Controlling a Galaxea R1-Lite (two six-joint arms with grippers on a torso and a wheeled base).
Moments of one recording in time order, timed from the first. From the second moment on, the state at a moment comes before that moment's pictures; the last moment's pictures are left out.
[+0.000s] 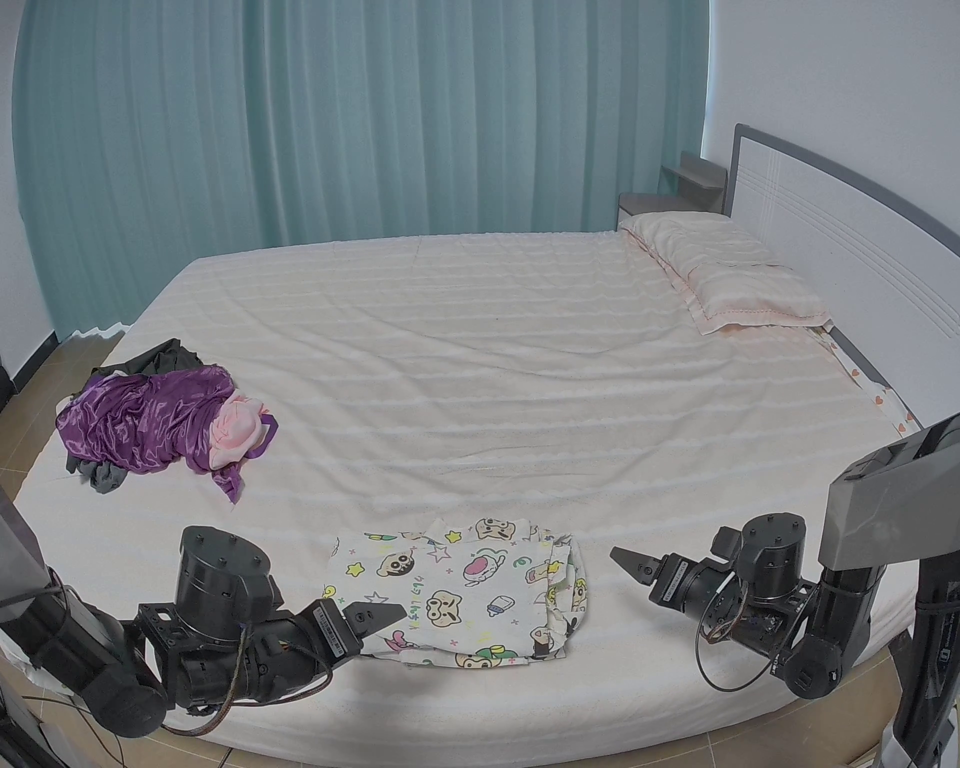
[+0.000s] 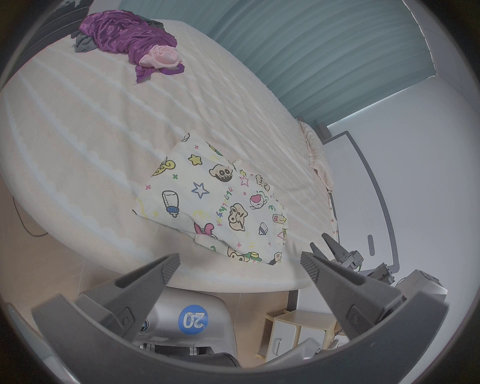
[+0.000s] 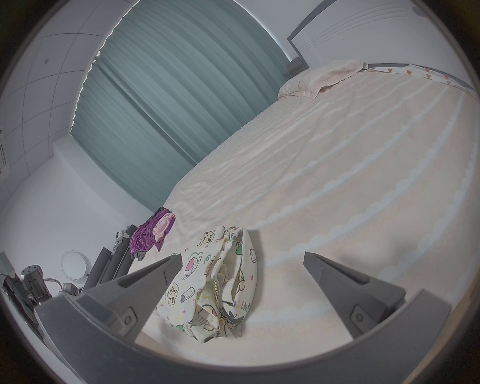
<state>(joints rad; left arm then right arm) -0.56 1.75 -0.27 -0.80 -0.05 -1.03 0.47 2.25 -0.30 -1.55 -0.03 0.71</state>
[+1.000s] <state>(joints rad) -0.50 1.80 -0.25 -0.87 -0.12 -1.03 0.48 2.30 -0.58 -1.36 0.08 0.67</state>
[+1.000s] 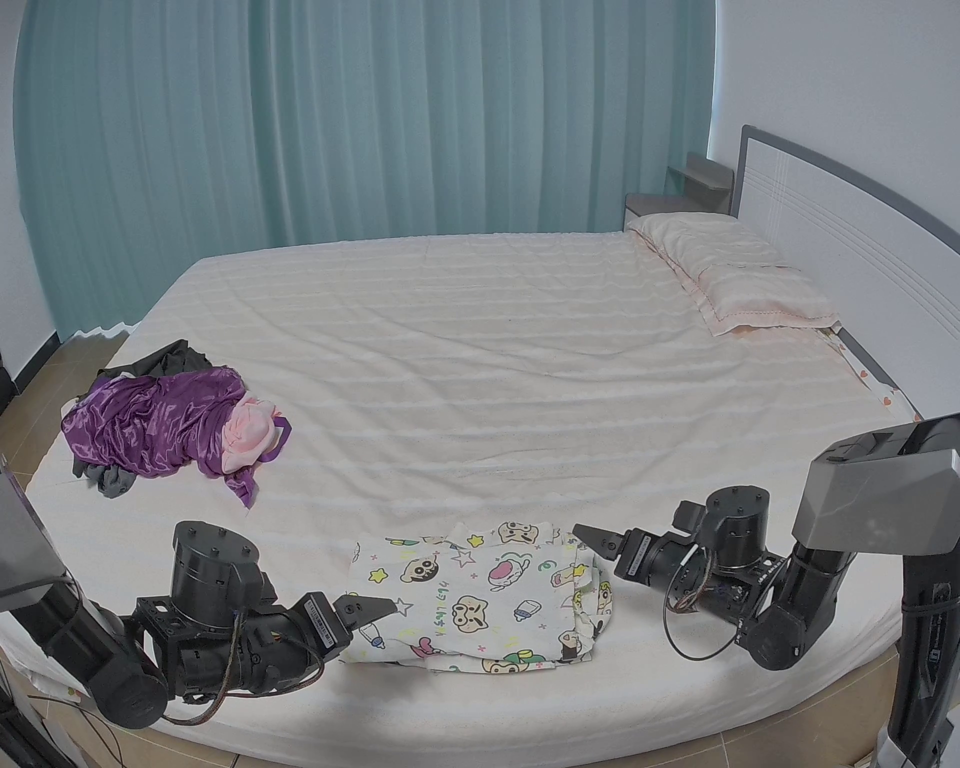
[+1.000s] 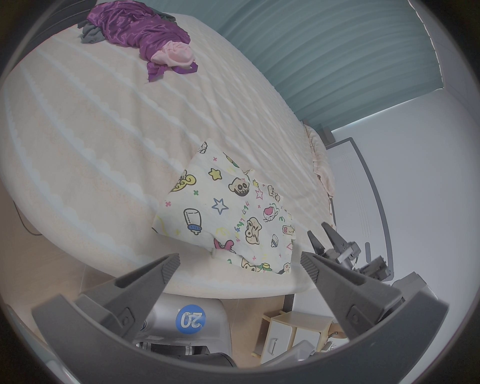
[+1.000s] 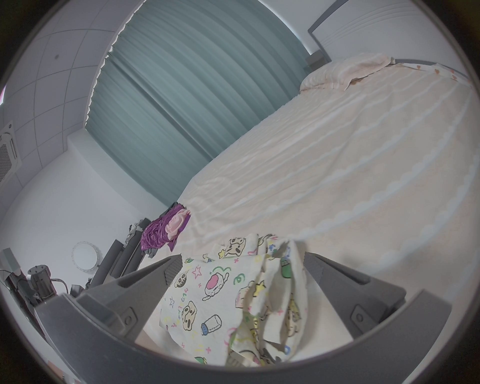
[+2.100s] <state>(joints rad) -0.49 1.89 -0.24 -0.95 -0.12 -1.03 0.46 2.42 -0.72 -1.24 0.10 0.58</state>
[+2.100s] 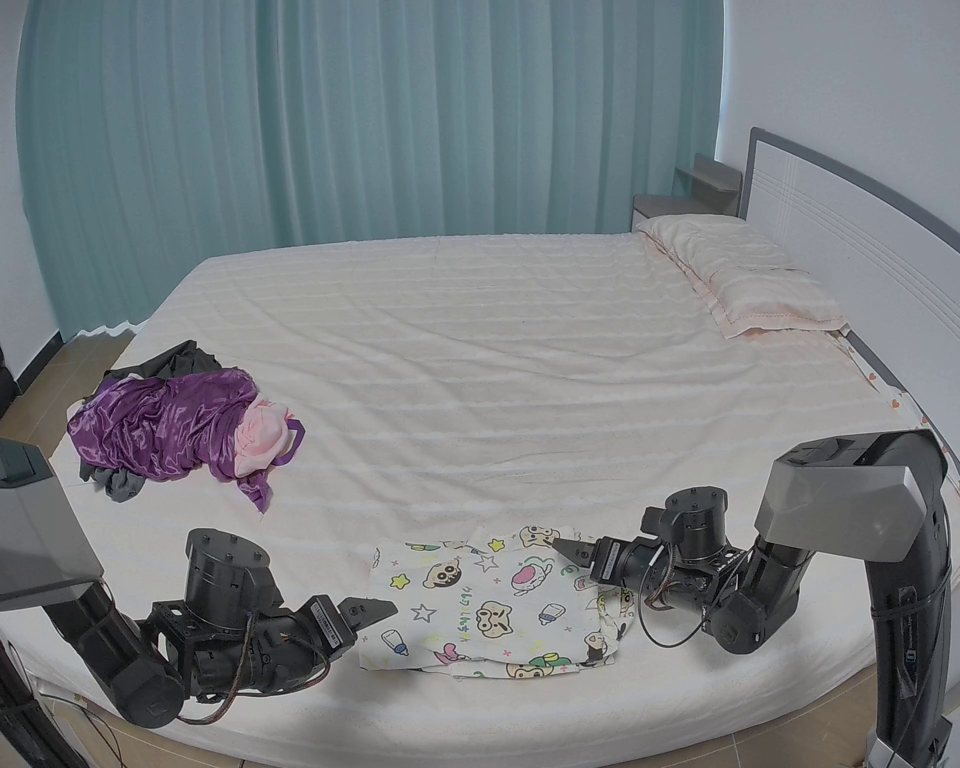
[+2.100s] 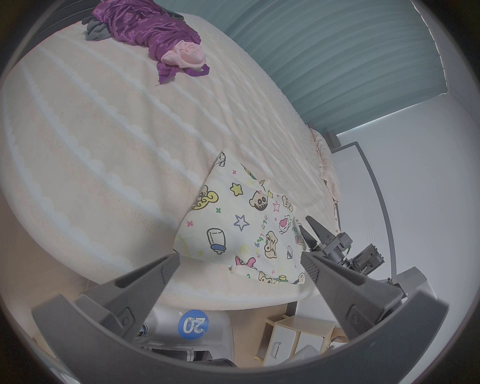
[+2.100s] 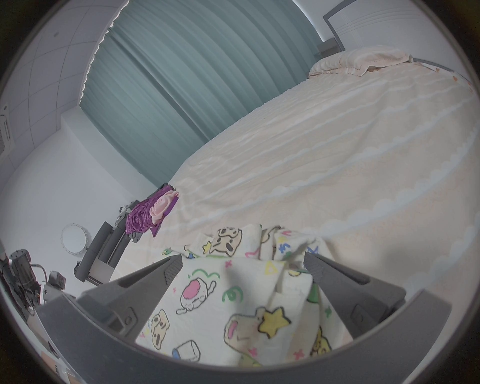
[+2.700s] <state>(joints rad) -0.49 1.91 -0.24 -0.98 -0.13 -1.03 0.47 2.43 -0.76 -1.16 0.18 0.58</state>
